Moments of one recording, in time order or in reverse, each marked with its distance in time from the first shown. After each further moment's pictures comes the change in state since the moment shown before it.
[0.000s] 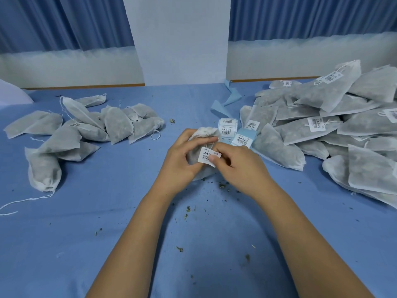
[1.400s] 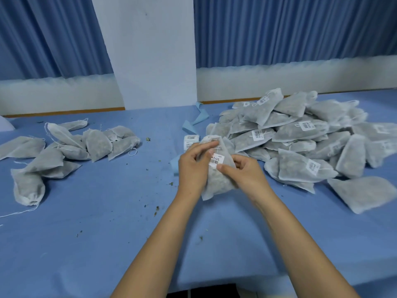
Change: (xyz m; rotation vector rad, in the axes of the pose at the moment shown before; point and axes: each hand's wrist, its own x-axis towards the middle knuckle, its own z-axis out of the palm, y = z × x) left_hand 0.009 0.082 0.102 -0.357 0.276 -0.170; right_hand -0.074 0.026 -0.072 0.922 0.208 0.352
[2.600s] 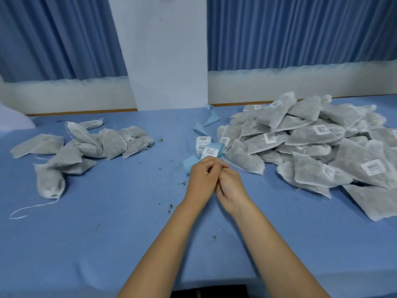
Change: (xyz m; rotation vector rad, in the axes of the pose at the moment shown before) left_hand -0.009 -0.018 -0.022 0.305 -0.100 -0.022; right_hand 0.005 0.015 0.081 0.625 0.047 0.205
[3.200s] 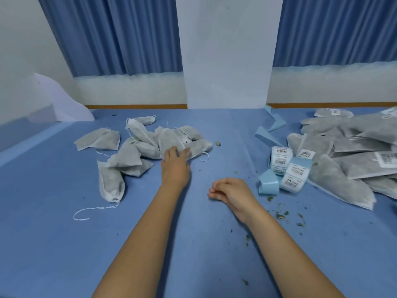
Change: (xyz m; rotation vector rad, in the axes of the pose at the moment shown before) left_hand 0.092 -0.145 -0.217 1.087 0.066 -0.233; right_hand 0.087 0.109 0.089 -0.472 -0.106 0.220
